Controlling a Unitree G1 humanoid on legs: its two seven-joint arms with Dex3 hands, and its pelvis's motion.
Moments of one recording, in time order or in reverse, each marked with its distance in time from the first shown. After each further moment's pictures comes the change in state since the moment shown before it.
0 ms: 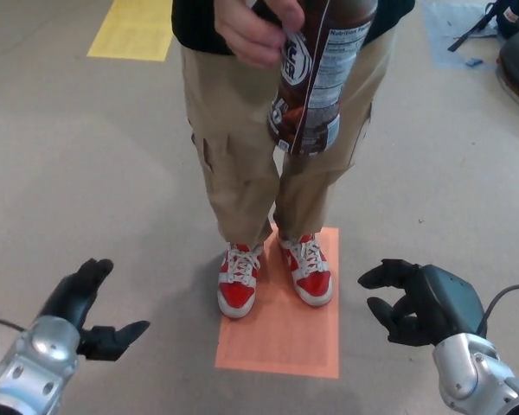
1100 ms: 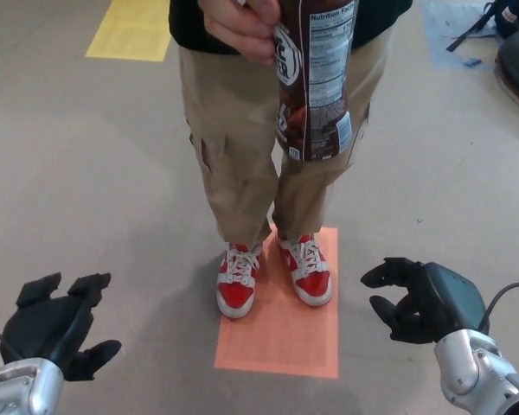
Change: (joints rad) left_arm -0.063 0.033 -0.300 0.406 0.404 -0.450 0.431; right_arm -0.006 -0.001 -0.014 0.005 0.003 0.024 0.025
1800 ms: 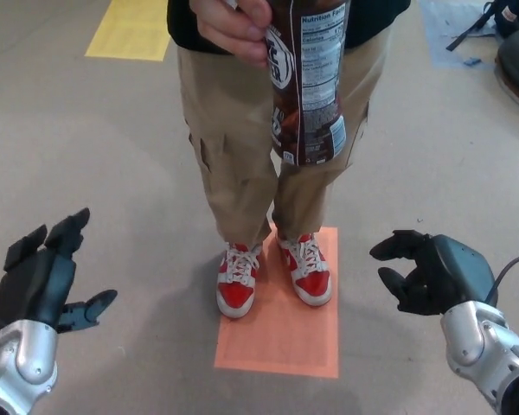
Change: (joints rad) left_arm -0.061 -0.059 0.388 0.065 -0.046 -0.196 -0.074; right_arm -0.075 -0.021 -0.012 0.006 0.000 0.038 0.002
